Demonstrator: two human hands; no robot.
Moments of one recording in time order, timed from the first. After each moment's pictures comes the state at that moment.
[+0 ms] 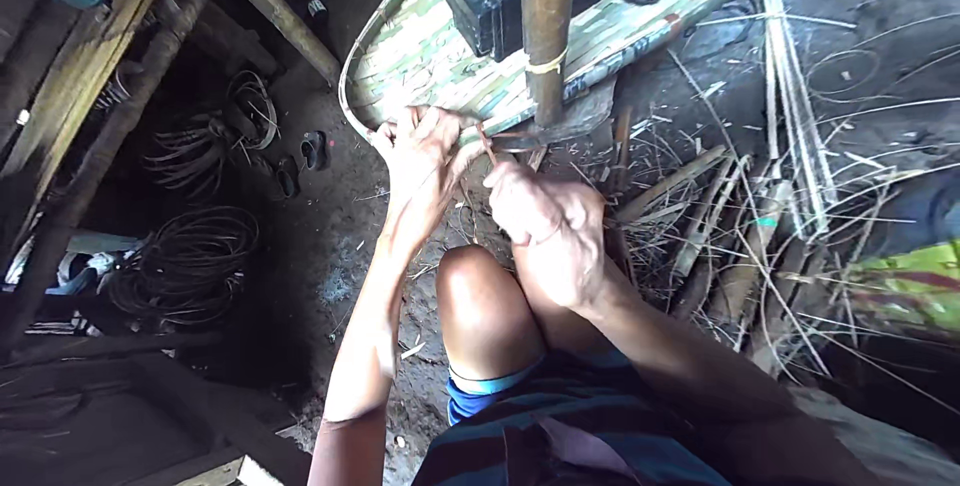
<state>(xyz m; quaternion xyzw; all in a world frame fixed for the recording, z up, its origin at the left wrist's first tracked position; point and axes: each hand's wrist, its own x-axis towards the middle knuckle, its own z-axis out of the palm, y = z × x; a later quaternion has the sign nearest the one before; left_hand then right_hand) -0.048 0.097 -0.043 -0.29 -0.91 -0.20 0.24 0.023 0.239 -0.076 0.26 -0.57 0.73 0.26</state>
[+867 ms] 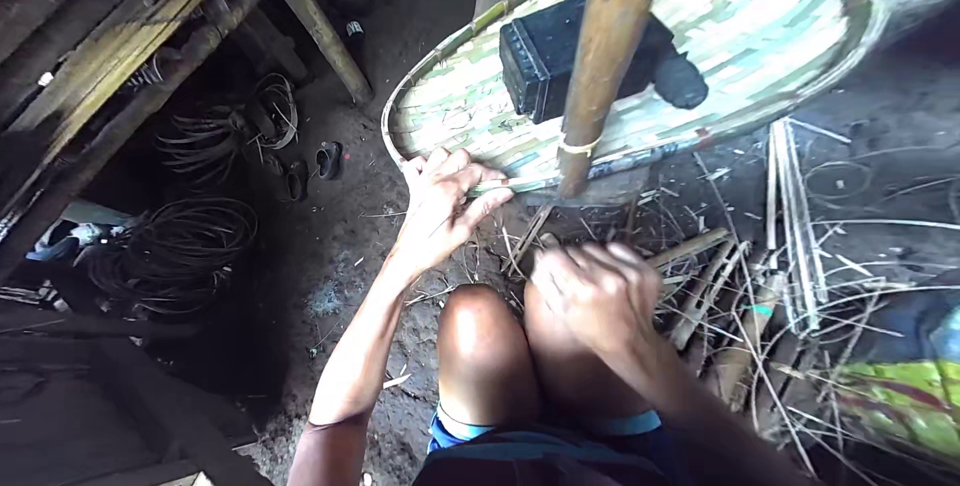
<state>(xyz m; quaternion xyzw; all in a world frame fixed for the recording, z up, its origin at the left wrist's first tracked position) -0.054 0.076 -0.036 -0.31 -0.89 -0.27 0.18 0.017 0.275 -0.122 0.18 -0.88 0.22 0.37</state>
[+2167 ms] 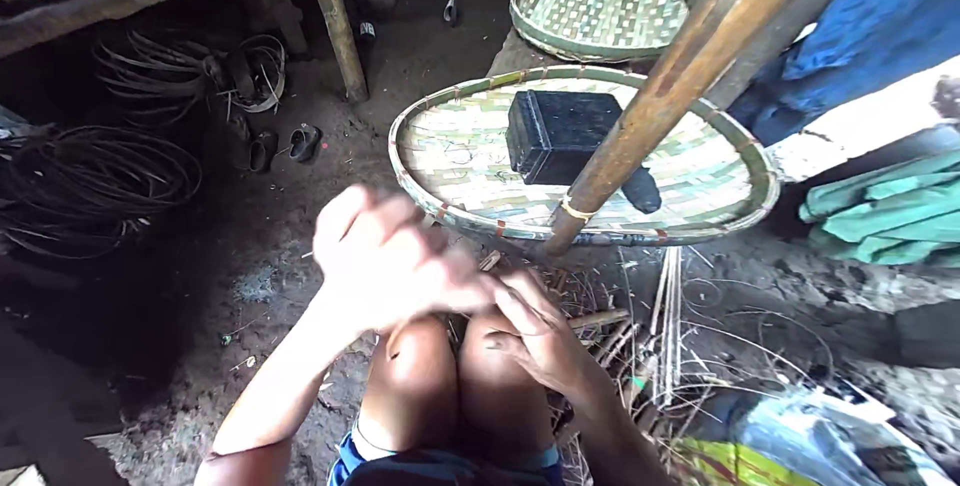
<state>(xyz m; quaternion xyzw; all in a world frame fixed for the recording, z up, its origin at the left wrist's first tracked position) 0.012 0.066 0.001 -0.33 -0.79 -0.15 0.50 -0.014 0.287 -0.099 0.43 -0.79 0.40 0.20</state>
